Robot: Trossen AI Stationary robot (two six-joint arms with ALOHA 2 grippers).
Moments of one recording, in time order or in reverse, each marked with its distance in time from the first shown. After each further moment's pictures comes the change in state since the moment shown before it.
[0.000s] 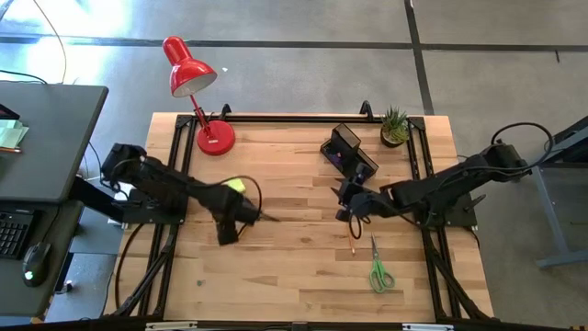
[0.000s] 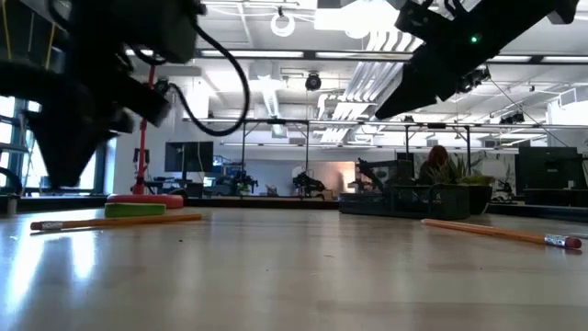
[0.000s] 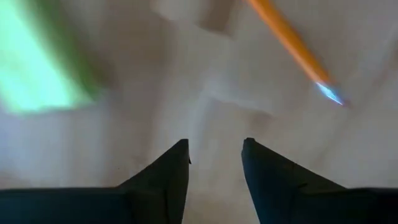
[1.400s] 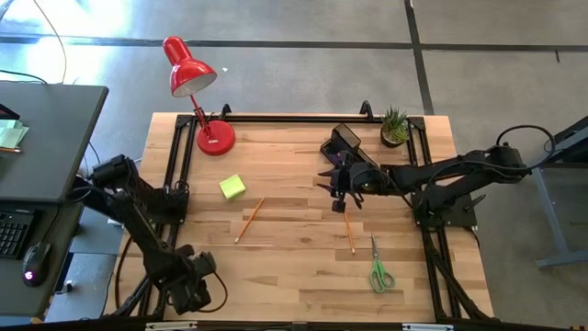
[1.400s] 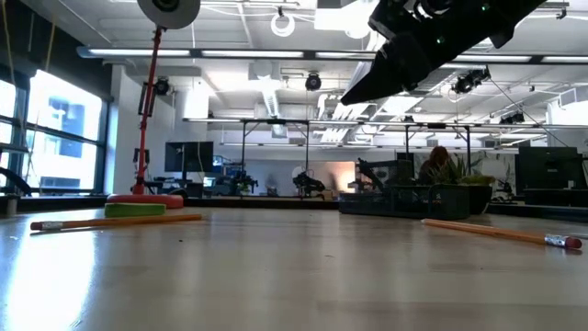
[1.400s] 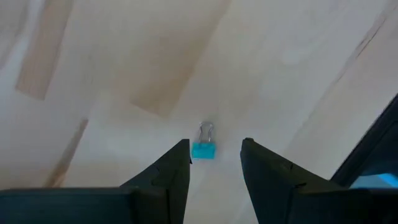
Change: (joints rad) left arm -0.820 0.020 0.000 0.309 -0.053 -1.040; right arm -0.239 -0.001 0.000 0.257 -0.492 -0.281
